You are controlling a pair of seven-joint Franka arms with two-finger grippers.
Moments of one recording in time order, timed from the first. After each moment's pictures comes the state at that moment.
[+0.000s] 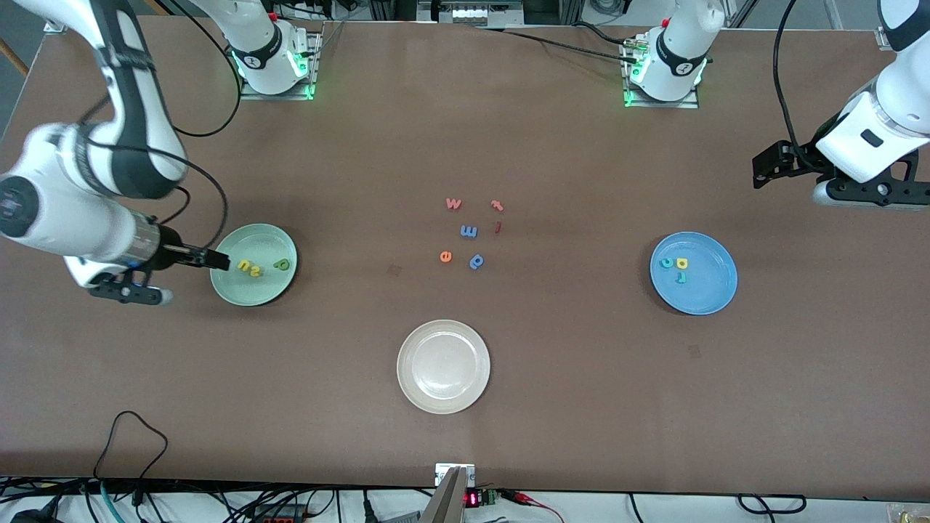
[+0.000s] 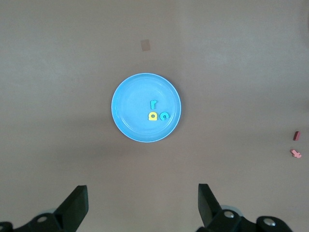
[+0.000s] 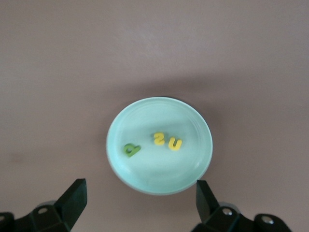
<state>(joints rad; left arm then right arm) -0.09 -0.01 0.02 -1.69 0.02 1.60 -0.03 0.09 0.29 -0.06 -1.69 0.09 1.87 0.15</state>
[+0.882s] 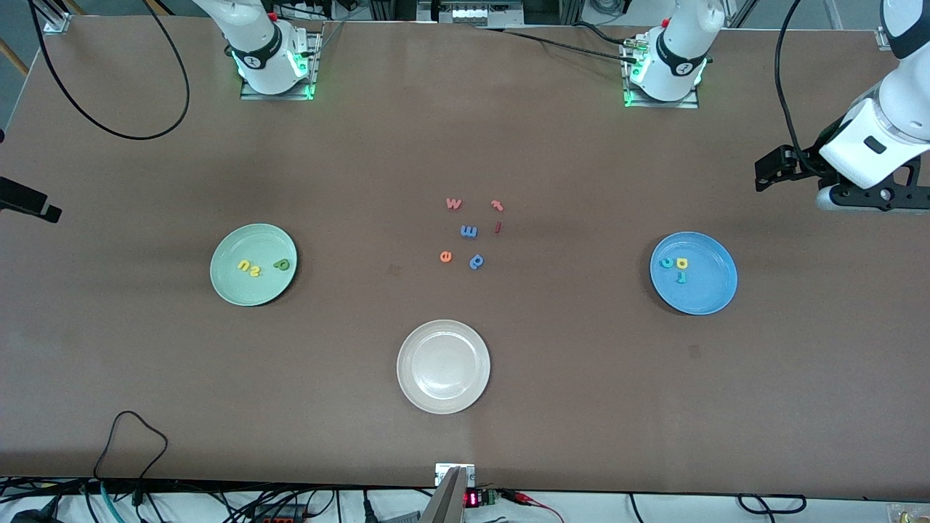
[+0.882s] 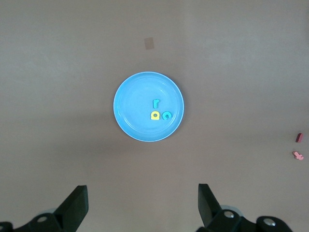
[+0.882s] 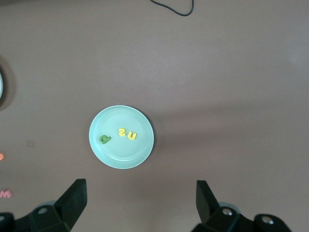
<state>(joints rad) -0.08 0.00 0.02 -1.68 0.02 1.60 -0.03 -0.08 0.19 -0.10 -1.38 0.07 1.55 -0.05</state>
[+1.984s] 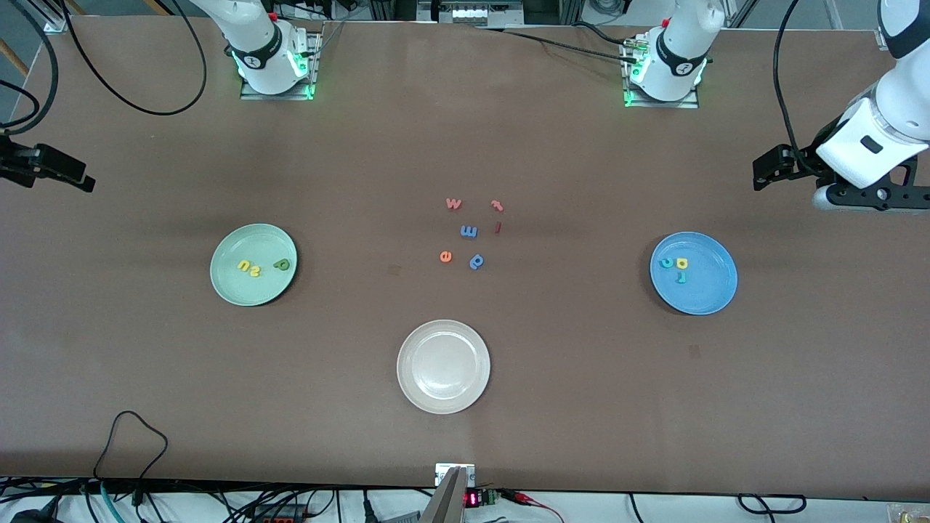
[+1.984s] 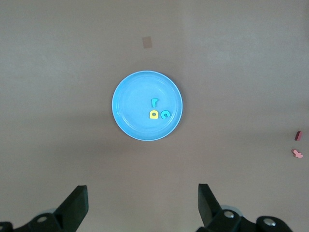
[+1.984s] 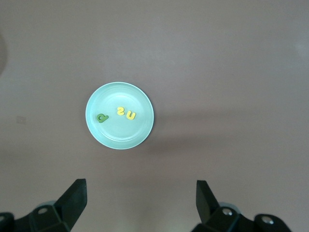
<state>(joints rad) -0.08 0.00 0.02 -1.68 0.02 1.59 -0.03 0.09 0.01 -0.21 -1.64 0.01 1.61 -0.05</state>
